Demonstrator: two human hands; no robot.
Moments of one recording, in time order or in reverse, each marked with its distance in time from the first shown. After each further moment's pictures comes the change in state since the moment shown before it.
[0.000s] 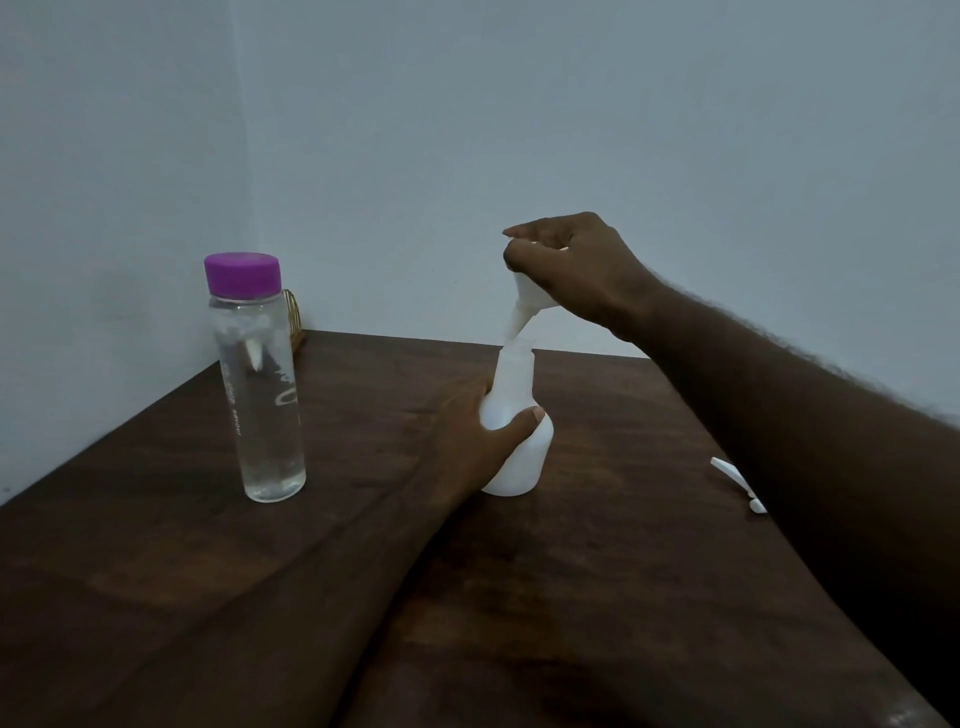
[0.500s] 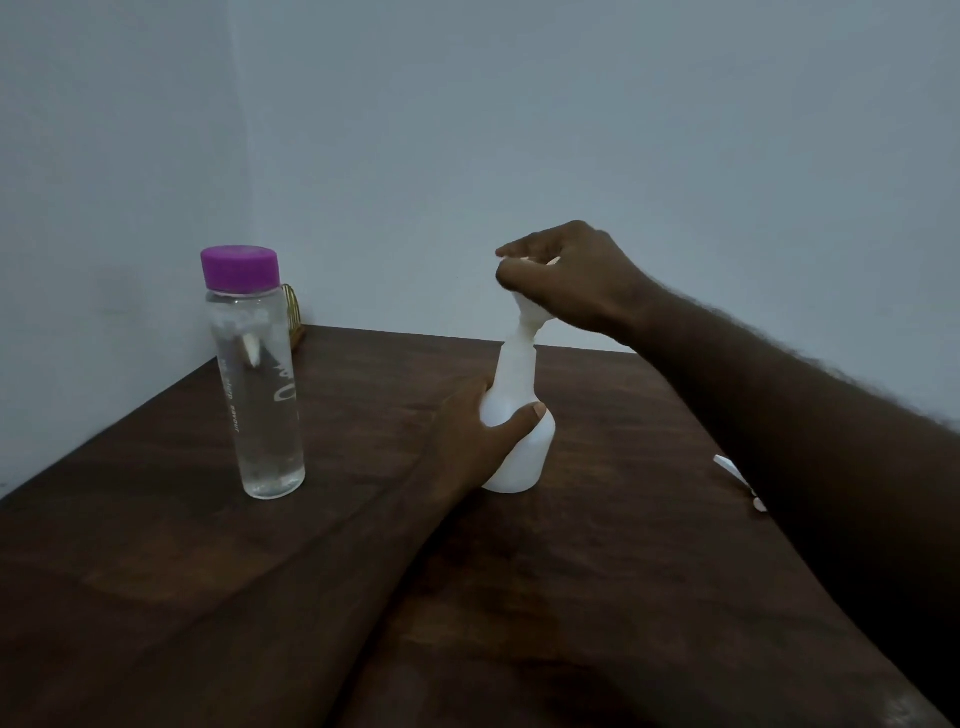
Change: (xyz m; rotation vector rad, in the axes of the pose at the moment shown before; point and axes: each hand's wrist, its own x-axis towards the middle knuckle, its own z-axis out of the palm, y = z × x) left_hand 0.002 -0.002 0.001 -0.030 -0.017 -0.006; right_hand -0.007 -0.001 0.004 -0.136 -0.084 0.002
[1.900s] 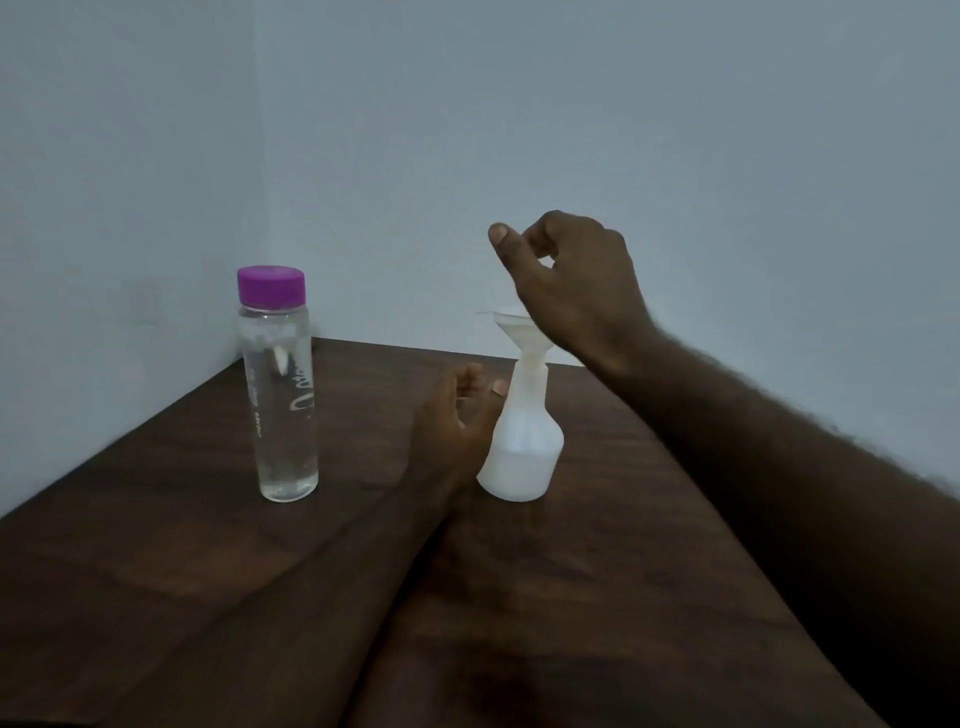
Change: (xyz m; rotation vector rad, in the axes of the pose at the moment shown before) left_hand -0.002 -0.011 -0.011 -0.326 0.292 0.221; right_hand -0.021 -0.043 0.007 -0.160 0.387 -0.058
